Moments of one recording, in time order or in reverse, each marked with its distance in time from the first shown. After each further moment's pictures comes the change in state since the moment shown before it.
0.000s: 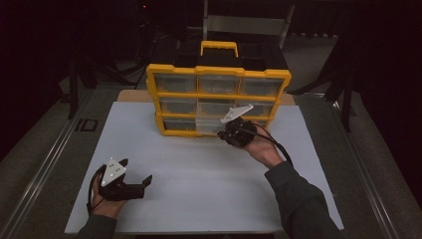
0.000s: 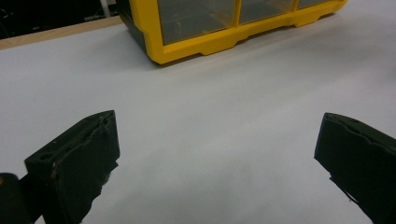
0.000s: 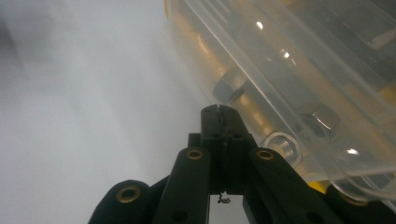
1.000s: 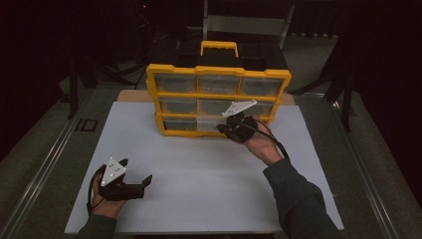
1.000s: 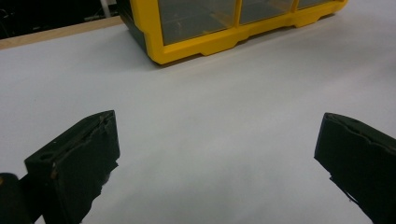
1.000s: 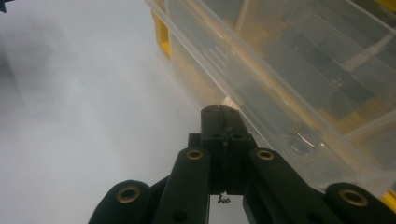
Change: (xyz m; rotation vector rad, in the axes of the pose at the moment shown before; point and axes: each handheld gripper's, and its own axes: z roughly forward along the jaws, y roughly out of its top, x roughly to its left) left arm 0.000 0.000 0.000 0.000 -0.001 -0.001; right arm -0.005 0.010 -0.007 -0.074 -0.027 0.015
